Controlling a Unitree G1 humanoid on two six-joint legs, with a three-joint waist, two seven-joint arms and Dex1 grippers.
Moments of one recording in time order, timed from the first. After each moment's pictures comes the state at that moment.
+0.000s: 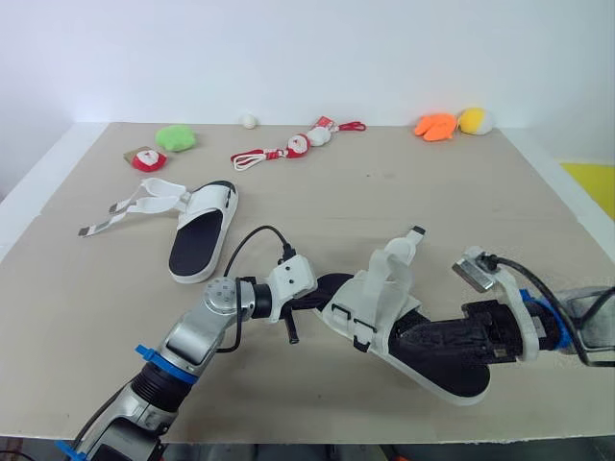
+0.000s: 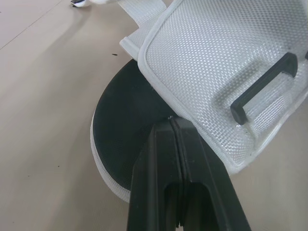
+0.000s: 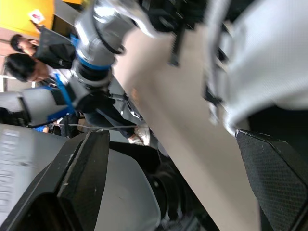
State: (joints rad) left arm -0.43 0.34 -0.39 -0.07 -0.12 0.37 -0.88; right arm -0.28 -1.24 -0.06 -0.19 1.81 1.40 0.49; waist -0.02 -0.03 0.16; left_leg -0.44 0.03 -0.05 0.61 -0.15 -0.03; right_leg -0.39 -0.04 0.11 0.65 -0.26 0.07
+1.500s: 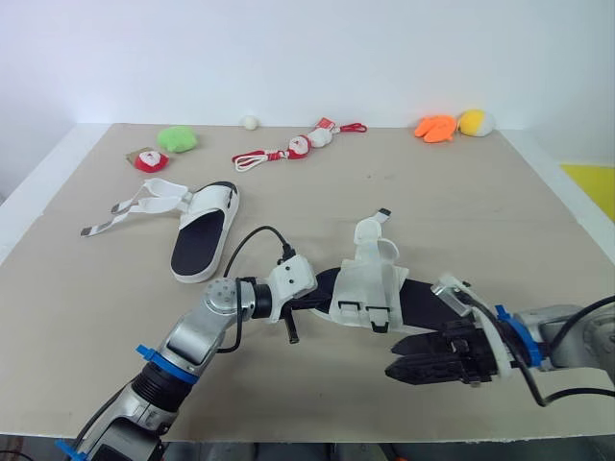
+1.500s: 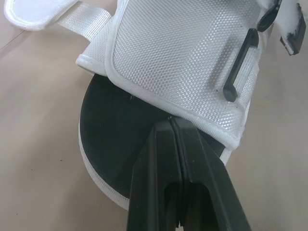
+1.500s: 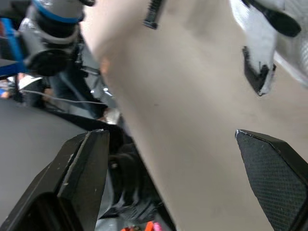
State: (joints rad) left arm -0.43 0.34 -0.39 -0.06 -0.12 0.37 -0.87; right arm -0.19 -0.98 -0.12 -0.41 1.21 1.38 0.76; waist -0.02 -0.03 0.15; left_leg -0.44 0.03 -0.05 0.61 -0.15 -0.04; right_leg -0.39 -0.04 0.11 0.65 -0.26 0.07
